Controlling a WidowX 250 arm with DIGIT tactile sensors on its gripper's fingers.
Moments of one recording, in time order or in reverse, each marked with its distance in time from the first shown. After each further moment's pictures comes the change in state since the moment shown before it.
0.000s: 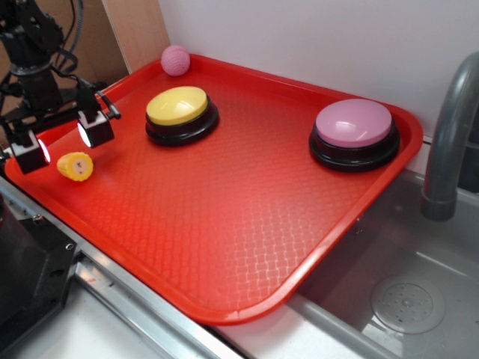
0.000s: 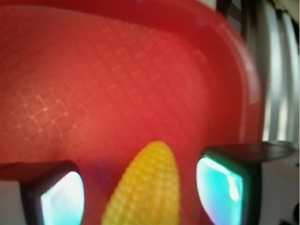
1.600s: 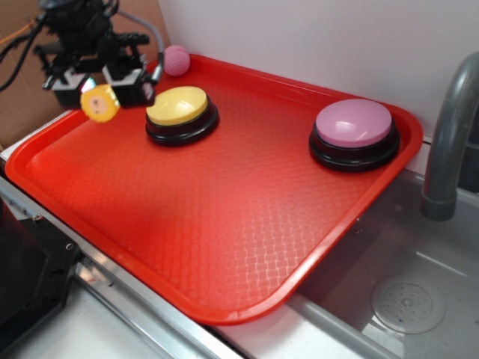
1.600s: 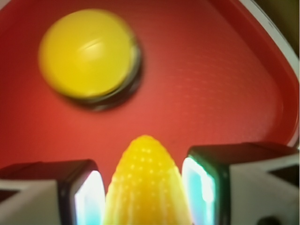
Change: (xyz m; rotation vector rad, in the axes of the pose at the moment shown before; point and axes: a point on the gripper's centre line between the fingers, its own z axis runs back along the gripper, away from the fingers) arm -0.073 -0.056 0.094 -0.156 0.035 -0.852
